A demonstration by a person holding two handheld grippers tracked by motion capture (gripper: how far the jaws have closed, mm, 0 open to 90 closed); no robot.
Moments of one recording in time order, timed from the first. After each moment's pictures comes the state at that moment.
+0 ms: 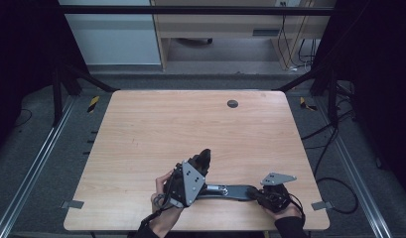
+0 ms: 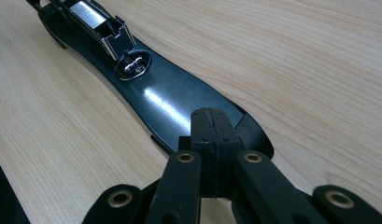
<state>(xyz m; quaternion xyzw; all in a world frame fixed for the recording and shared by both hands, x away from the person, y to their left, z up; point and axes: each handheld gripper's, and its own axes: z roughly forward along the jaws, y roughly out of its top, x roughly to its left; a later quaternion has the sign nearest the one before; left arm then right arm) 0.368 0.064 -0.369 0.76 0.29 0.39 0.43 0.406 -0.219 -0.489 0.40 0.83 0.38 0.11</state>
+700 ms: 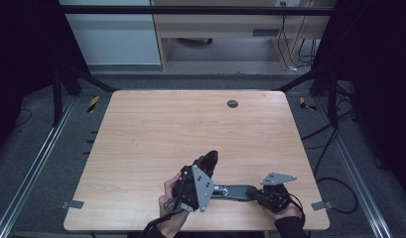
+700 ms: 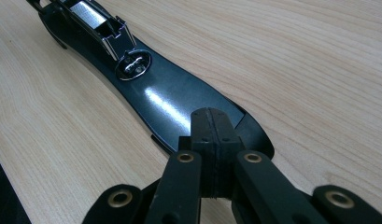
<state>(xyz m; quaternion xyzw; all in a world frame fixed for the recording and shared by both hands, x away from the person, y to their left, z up) 0.363 0.044 -0.377 0.76 0.27 0.43 0.41 0.406 -0.219 -0.488 0.40 0.83 0.38 0.11</state>
